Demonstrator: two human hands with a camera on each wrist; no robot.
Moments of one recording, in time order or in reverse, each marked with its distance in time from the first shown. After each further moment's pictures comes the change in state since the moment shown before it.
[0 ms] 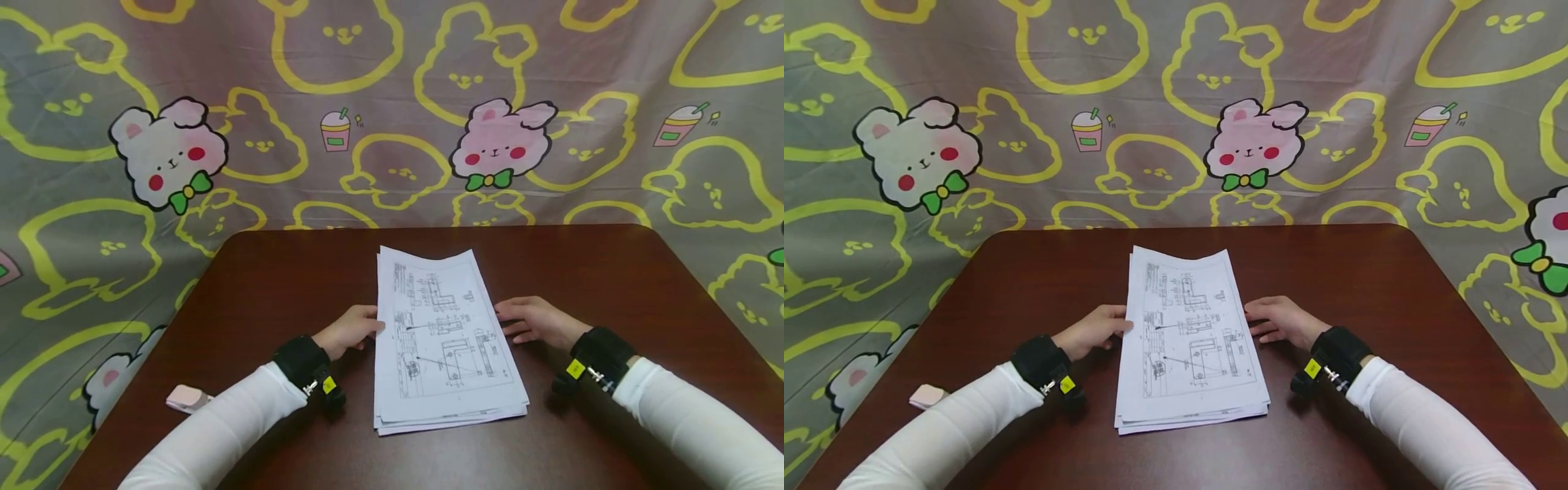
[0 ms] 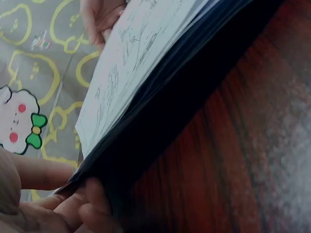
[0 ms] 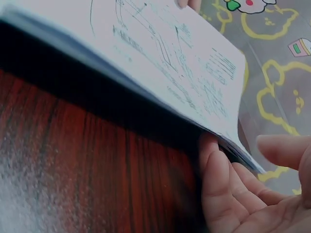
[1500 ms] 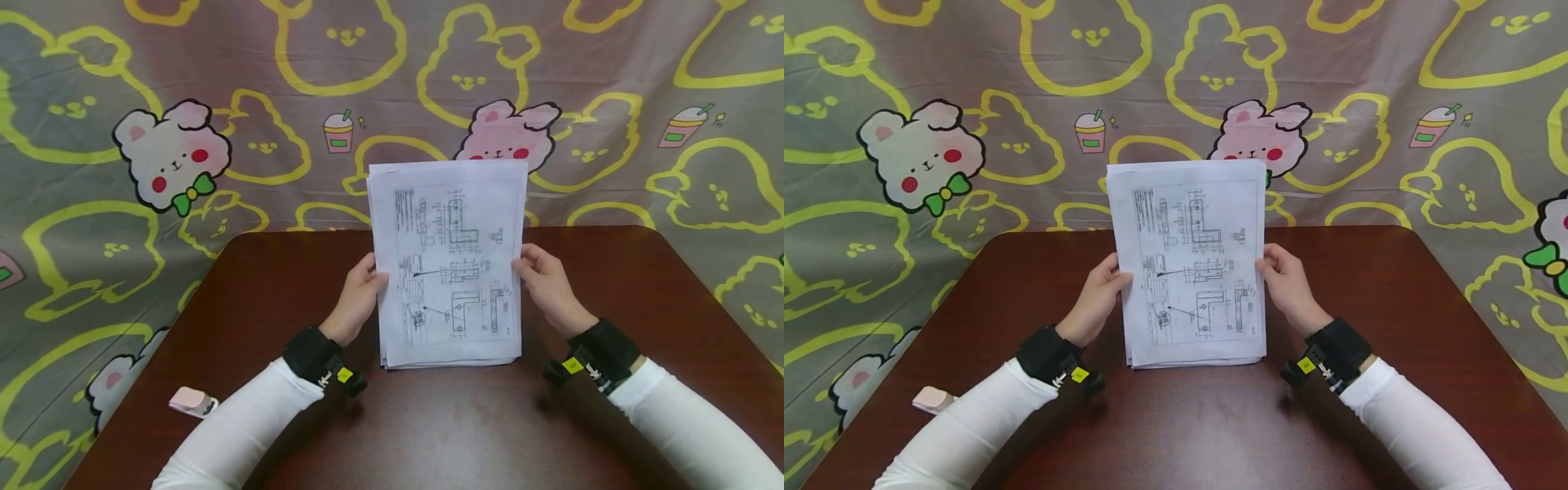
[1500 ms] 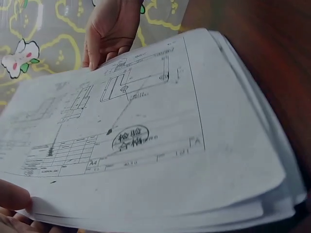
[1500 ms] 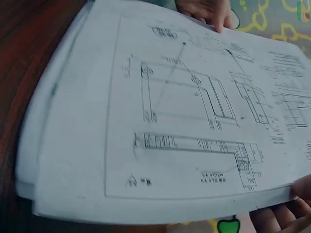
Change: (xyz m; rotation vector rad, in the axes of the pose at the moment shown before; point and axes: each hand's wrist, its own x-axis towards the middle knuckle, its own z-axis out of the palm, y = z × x) left_hand -0.008 0.057 0.001 -0.320 0.168 0.373; right_hand -0.023 -0.059 0.011 -0.051 0.328 -0.513
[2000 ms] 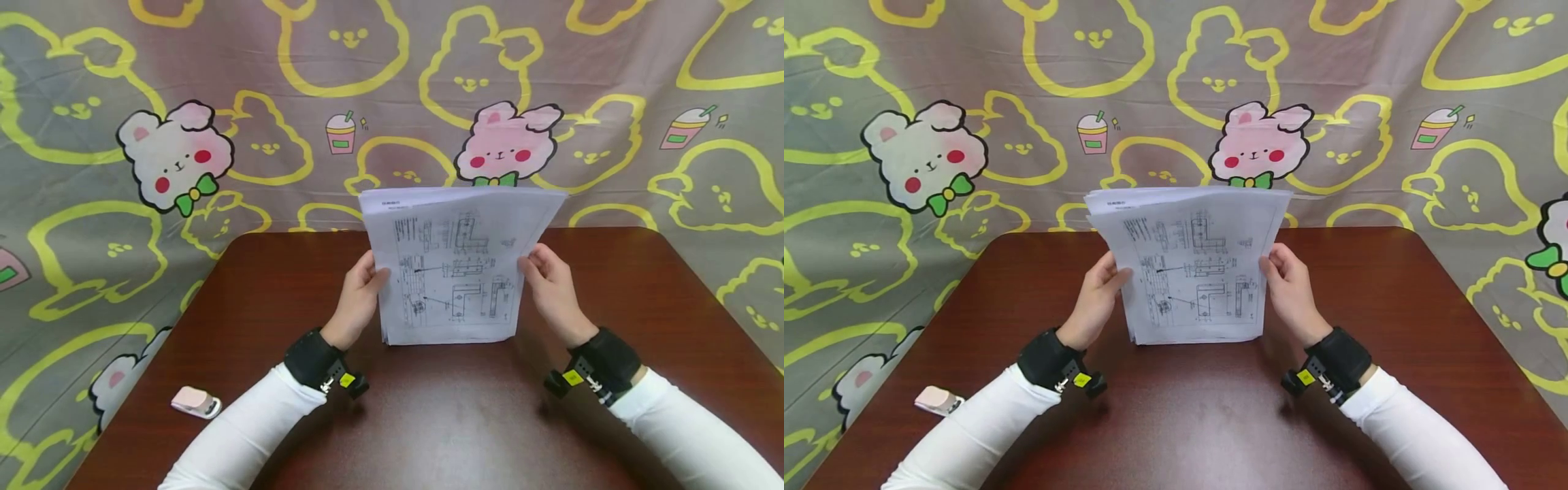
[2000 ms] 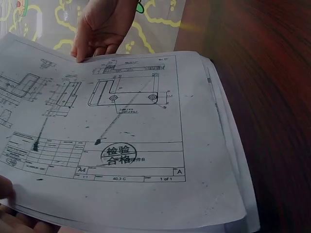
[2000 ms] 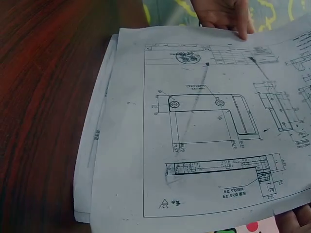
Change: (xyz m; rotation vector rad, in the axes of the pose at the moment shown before) left_hand -0.007 0.005 0.003 0.044 0.053 0.244; right_hand -0.011 -0.003 0.008 0.055 0.150 -0.266
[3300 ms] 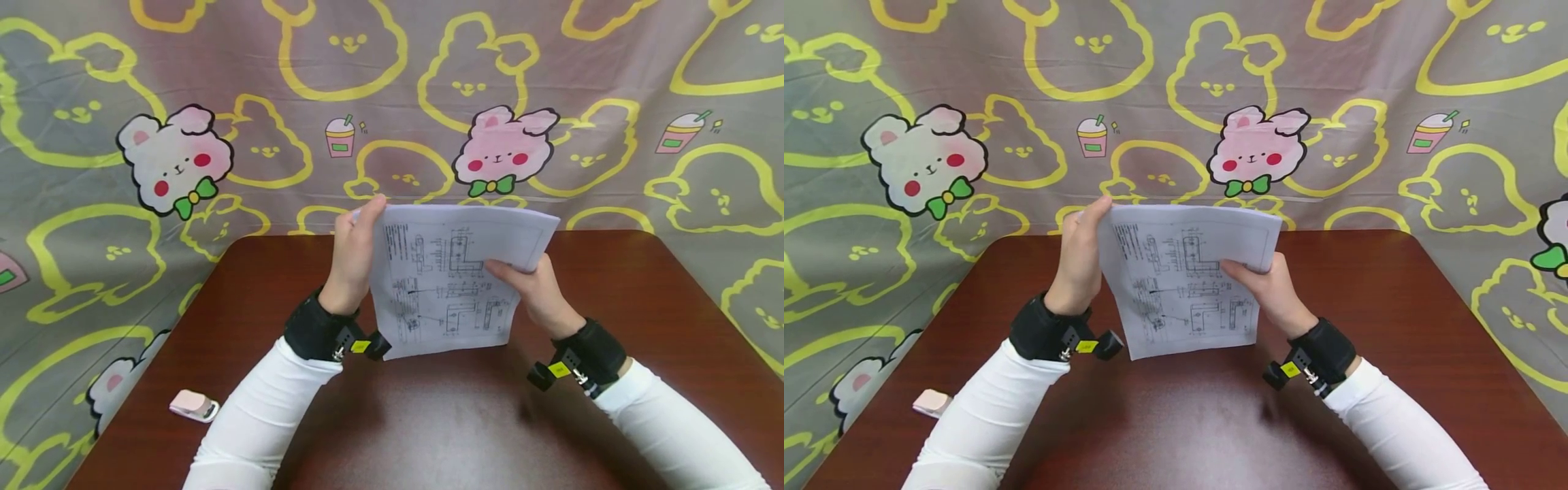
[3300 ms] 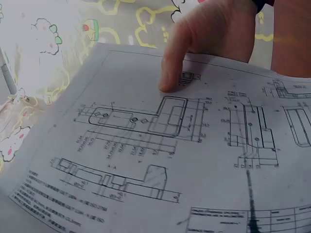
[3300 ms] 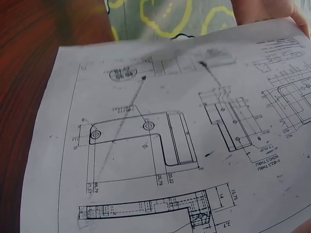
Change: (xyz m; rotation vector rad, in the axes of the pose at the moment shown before) left_hand 0.031 0.088 0.013 -0.218 0.076 0.243; right_hand 0.008 -0.023 0.018 0.347 -0.240 -0.170
